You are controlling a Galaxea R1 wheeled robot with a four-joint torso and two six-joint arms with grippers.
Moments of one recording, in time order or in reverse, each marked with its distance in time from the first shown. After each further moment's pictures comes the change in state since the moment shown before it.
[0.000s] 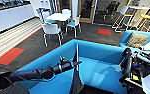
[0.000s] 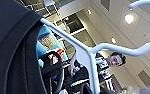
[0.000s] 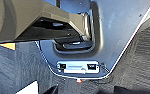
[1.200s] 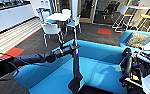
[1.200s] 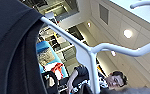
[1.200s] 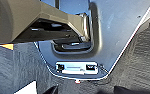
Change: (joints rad) left arm -0.195 0.073 -0.177 -0.006 -0.008 -0.207; right arm 0.006 0.012 -0.023 0.000 -0.007 0.000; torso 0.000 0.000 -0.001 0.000
